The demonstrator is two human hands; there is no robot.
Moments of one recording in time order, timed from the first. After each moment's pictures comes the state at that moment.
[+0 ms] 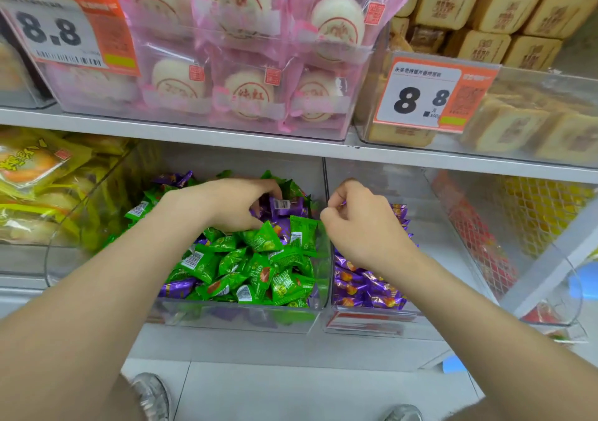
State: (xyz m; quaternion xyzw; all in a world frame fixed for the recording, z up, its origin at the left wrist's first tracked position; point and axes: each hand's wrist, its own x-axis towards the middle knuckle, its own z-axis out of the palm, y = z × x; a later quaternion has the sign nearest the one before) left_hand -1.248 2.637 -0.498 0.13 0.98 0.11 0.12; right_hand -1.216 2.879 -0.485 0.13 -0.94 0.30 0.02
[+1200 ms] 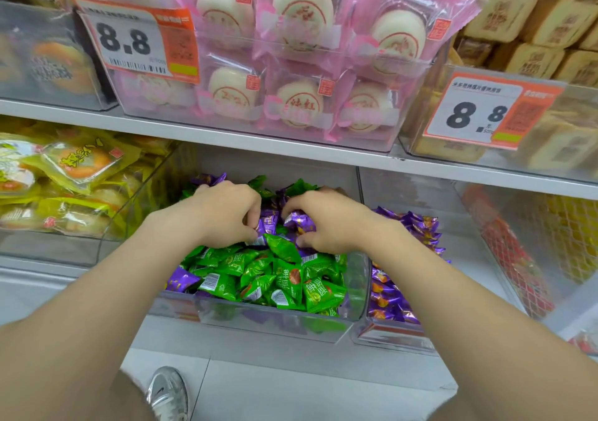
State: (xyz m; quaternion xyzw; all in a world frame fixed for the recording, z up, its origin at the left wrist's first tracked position) left_hand -1.199 2.595 -0.490 0.02 0.99 0.09 0.07; right_hand -1.271 2.803 -0.498 0.41 -0.91 0.03 -0.05
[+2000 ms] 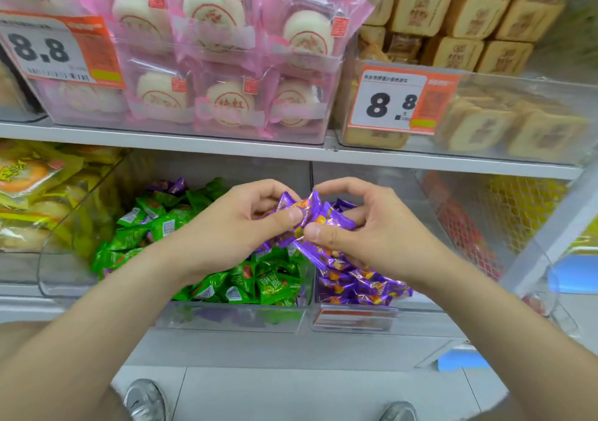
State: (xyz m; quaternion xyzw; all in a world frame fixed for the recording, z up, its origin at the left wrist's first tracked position) left_hand -1.157 2.695 -0.469 0.11 0.80 0.59 0.04; right_hand -1.183 2.921 -0.449 0.20 -0.81 0.53 -0.13
